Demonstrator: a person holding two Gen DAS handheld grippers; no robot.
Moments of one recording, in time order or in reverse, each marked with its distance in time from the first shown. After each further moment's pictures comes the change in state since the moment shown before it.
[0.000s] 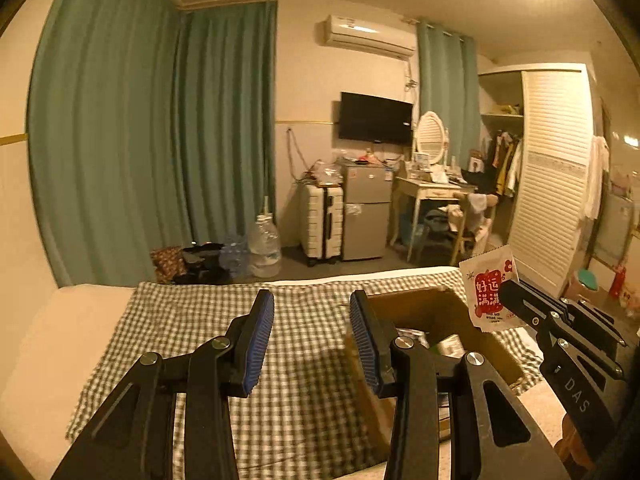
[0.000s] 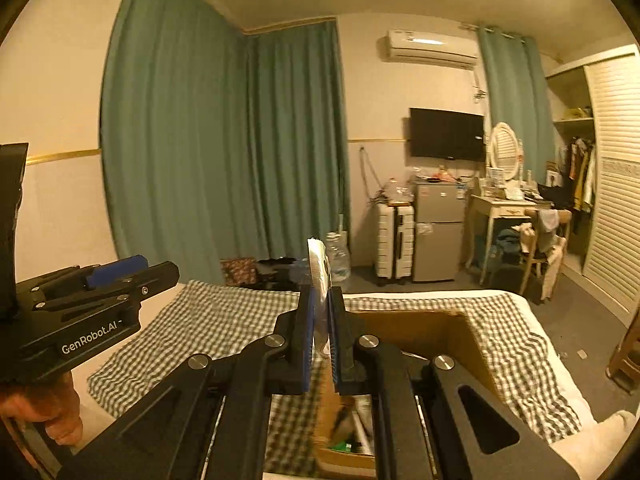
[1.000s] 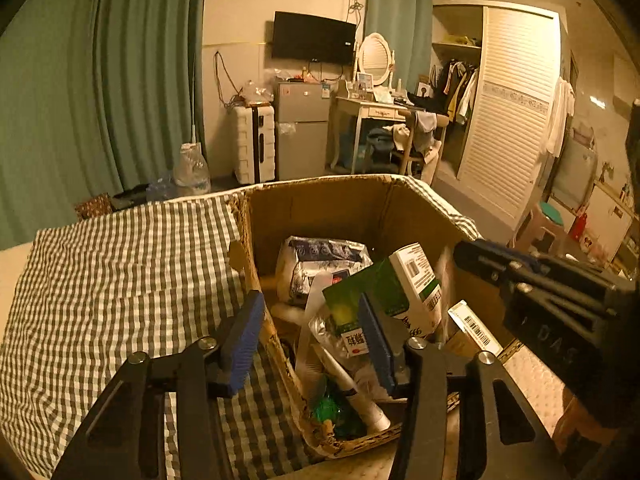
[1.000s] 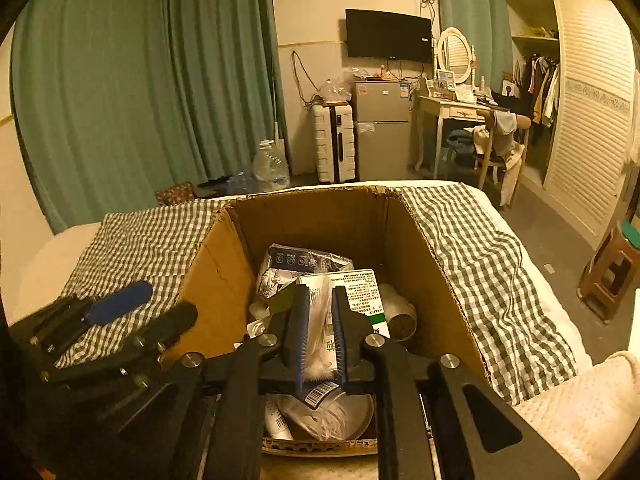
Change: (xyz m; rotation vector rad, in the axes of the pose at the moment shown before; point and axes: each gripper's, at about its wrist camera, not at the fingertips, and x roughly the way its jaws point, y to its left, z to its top) left arm 0.139 -0.090 -0.094 0.065 0.264 -0.204; right arm 0.095 -0.097 -0.071 0.105 0.335 -0.189
